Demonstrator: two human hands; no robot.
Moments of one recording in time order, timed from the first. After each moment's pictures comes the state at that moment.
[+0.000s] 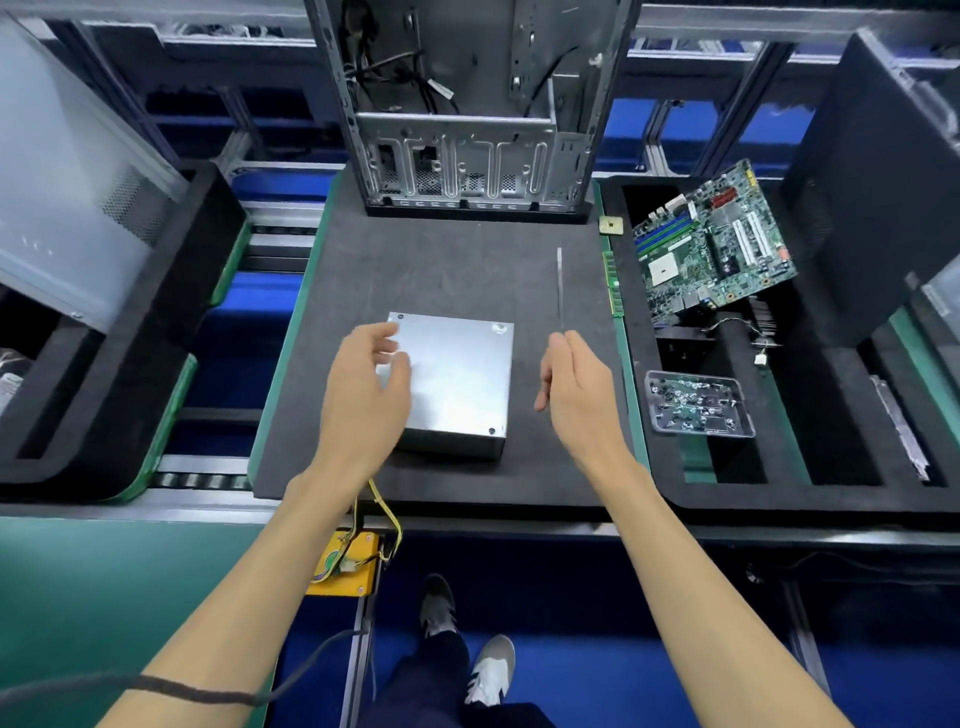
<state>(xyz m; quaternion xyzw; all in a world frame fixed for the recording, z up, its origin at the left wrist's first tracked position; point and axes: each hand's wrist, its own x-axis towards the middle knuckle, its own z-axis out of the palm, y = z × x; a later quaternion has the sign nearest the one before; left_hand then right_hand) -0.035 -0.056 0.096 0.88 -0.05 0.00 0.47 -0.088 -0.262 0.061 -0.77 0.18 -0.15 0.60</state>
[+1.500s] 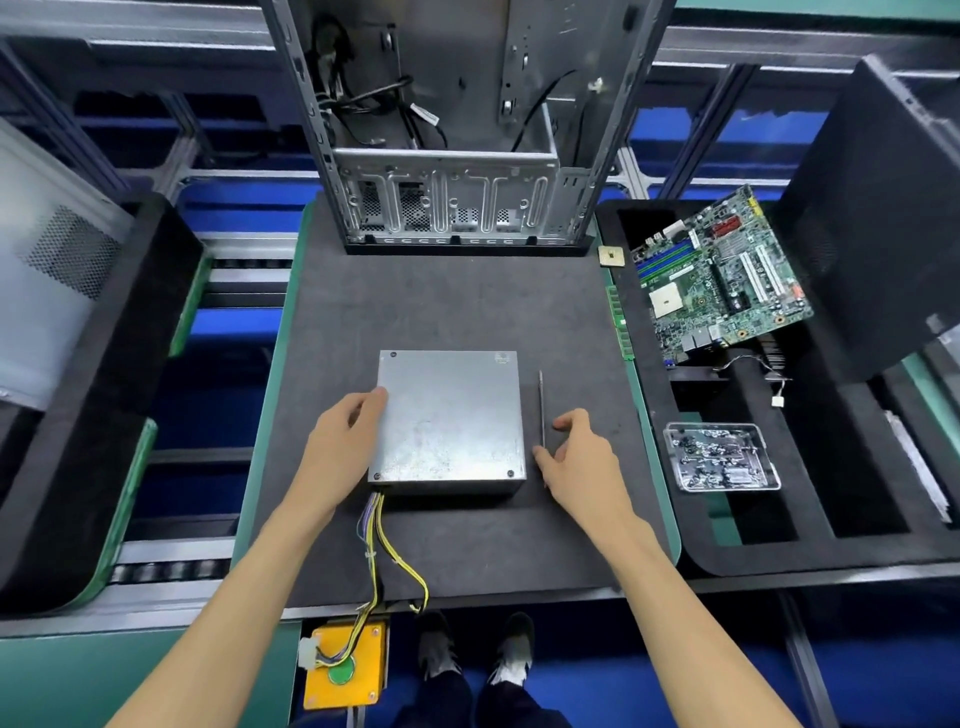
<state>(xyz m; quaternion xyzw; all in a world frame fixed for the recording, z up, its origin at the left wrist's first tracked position) 0.067 -0.028 0.032 0.84 0.03 -0.20 0.49 -0.051 -0.272 0.004 -0.87 0.32 0.06 0.36</state>
